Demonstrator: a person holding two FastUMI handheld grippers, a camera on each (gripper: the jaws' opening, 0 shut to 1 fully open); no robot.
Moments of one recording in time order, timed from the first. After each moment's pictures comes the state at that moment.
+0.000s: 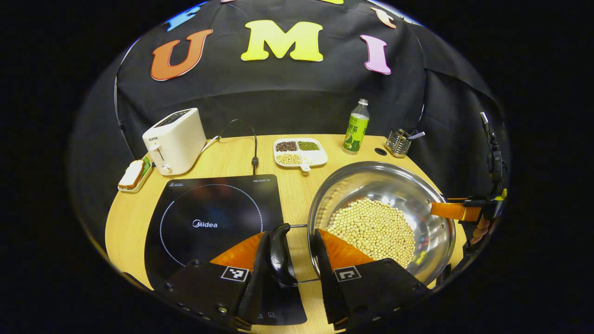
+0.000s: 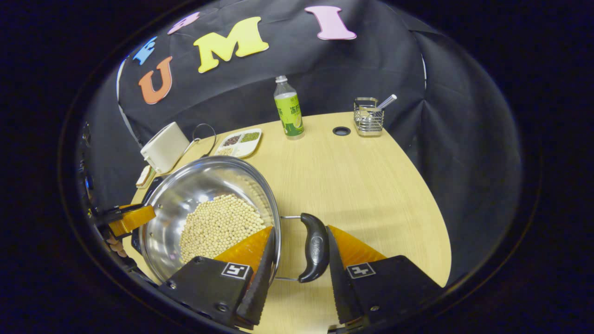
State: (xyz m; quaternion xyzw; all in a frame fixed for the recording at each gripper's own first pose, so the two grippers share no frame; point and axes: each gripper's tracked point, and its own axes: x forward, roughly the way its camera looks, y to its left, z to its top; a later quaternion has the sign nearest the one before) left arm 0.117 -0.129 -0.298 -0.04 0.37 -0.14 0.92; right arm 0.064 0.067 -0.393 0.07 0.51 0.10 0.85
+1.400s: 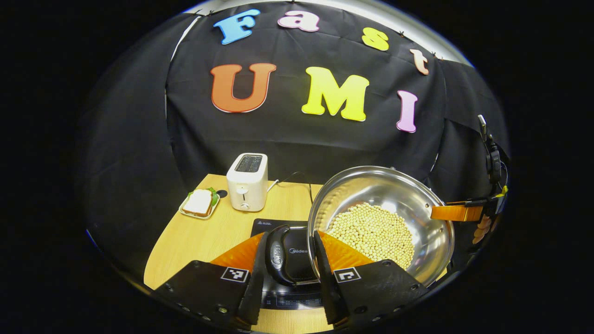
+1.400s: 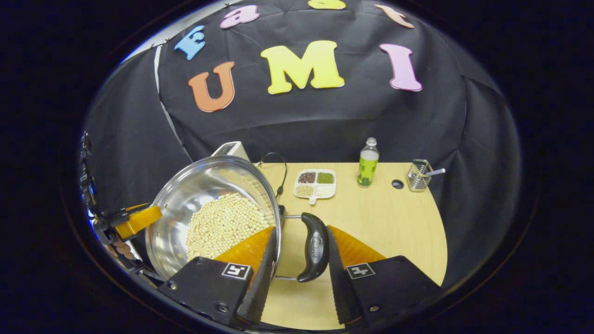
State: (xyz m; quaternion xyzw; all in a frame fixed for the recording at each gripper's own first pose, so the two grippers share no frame) left arm 0.120 0.073 -0.171 -0.09 0.29 -0.07 0.95; right arm 0.084 0.258 -0.223 0.04 0.47 0.20 0.86
